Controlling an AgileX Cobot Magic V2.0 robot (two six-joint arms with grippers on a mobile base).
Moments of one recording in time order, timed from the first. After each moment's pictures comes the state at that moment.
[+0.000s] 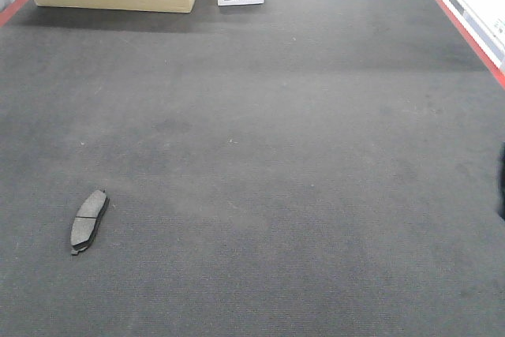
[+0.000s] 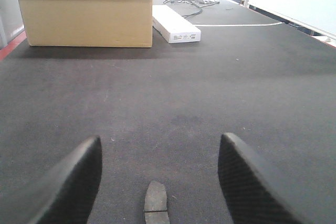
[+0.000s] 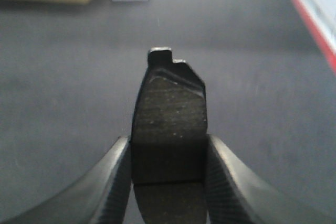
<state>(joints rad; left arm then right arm) -0.14 0.35 -0.33 -0.05 0.20 -0.04 0.15 0.69 -0.65 -0.07 0.43 0.09</state>
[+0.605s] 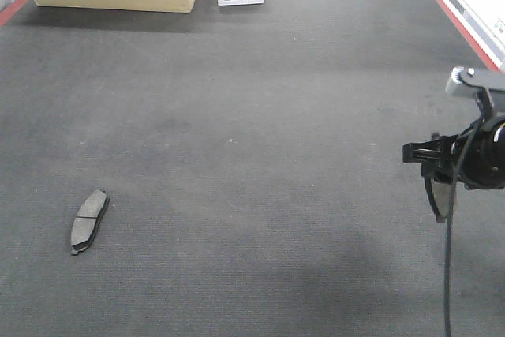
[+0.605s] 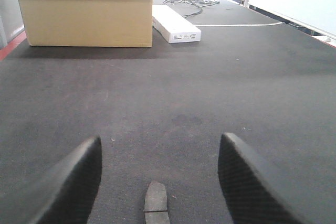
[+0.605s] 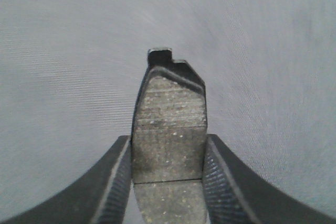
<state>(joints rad) -0.14 0.35 -0.33 -0.05 0.20 -0.04 0.04 1.43 -0.96 0.06 0.64 0.11</state>
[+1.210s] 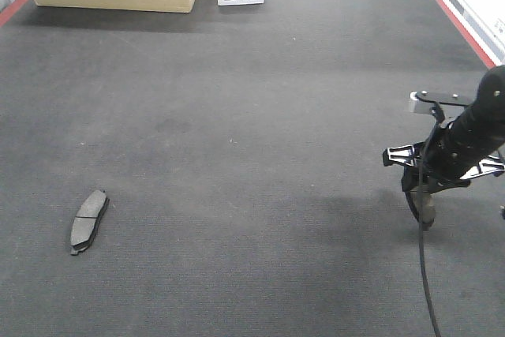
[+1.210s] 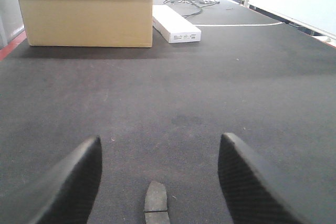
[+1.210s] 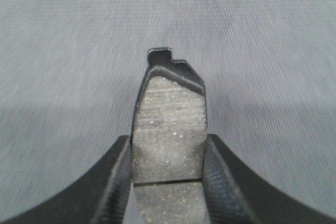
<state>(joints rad) -0.14 0.35 -0.33 -0.05 0.20 -0.04 -0.01 1.84 -1.24 0.14 0.81 -0.06</state>
